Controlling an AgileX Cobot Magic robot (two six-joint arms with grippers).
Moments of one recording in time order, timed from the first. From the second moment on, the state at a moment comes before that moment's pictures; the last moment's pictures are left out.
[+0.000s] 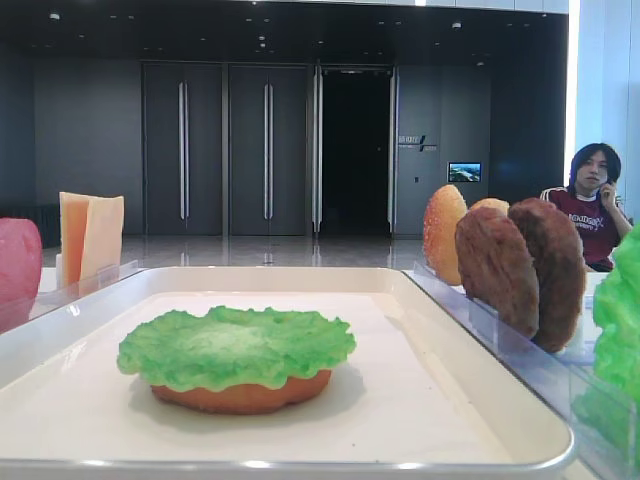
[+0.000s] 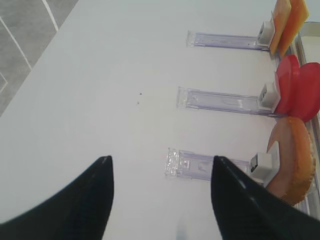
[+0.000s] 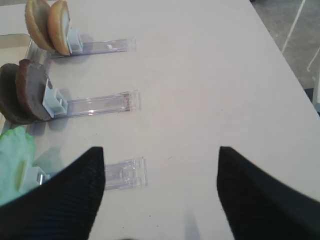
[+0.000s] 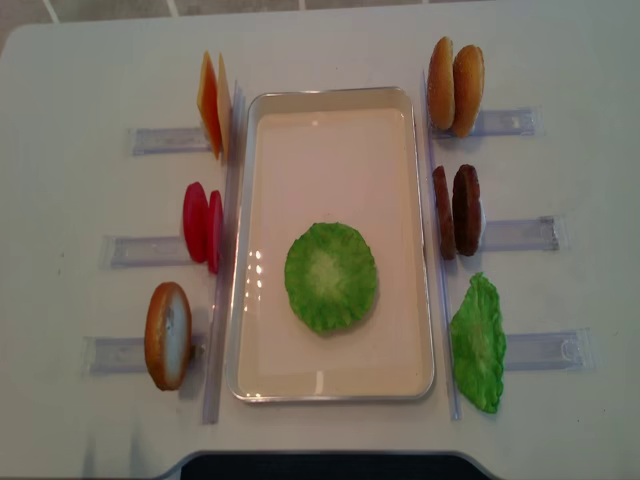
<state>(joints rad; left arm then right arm) 0.09 -0.01 -0.47 0.16 1.11 -0.09 -0.08 -0.01 -0.50 0.06 1.14 -0.02</state>
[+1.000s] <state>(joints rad) 0.09 -0.01 -0.47 0.12 1.11 -0.08 -0.08 -0.01 -0.50 0.06 1.14 -0.02</state>
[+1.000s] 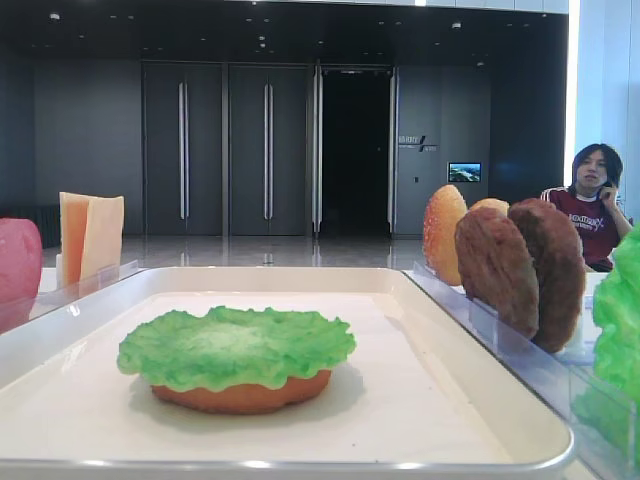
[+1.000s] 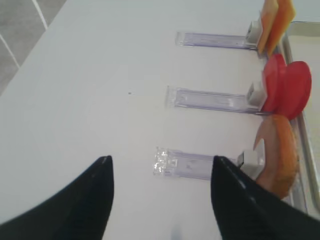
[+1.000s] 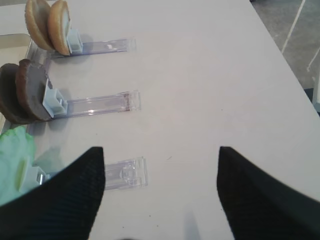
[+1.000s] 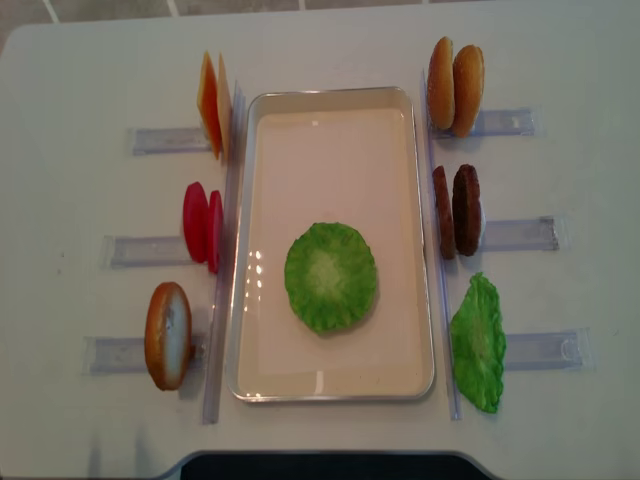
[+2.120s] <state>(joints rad) 0.09 0.83 -0.82 0.08 1.25 -0.11 -0.08 -0.01 -0.50 0.06 1.14 -0.02</state>
